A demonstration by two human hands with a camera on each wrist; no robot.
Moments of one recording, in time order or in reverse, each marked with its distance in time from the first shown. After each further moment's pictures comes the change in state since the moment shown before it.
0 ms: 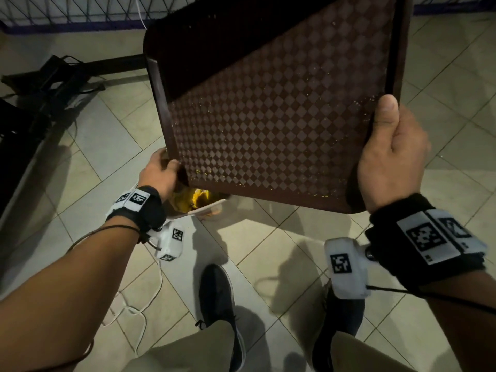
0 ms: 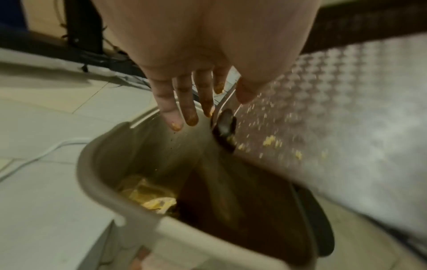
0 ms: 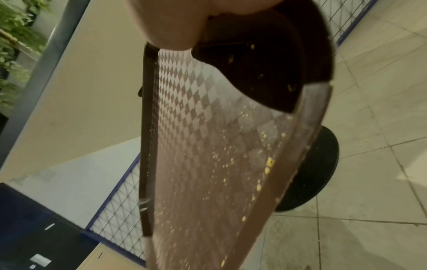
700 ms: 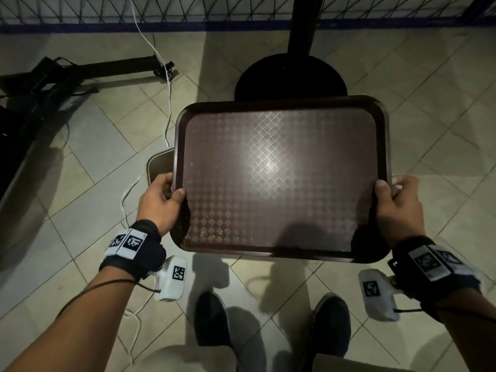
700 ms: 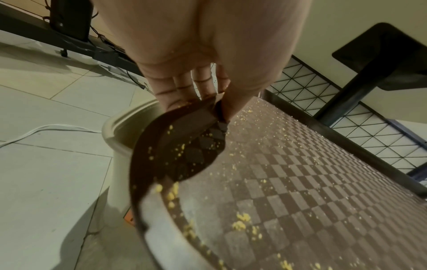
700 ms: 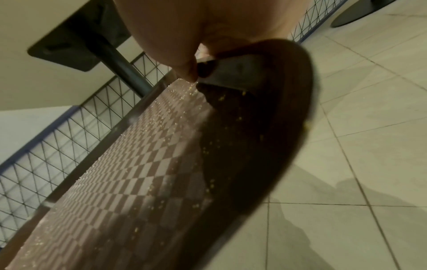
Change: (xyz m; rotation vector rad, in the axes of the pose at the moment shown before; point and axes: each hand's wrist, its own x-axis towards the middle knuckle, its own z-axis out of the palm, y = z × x) left_hand -0.059 -0.008 -0.006 -0.084 -0.013 0.155; right_hand -0.019 0.076 -0.048 -0.173 -0.232 0.494
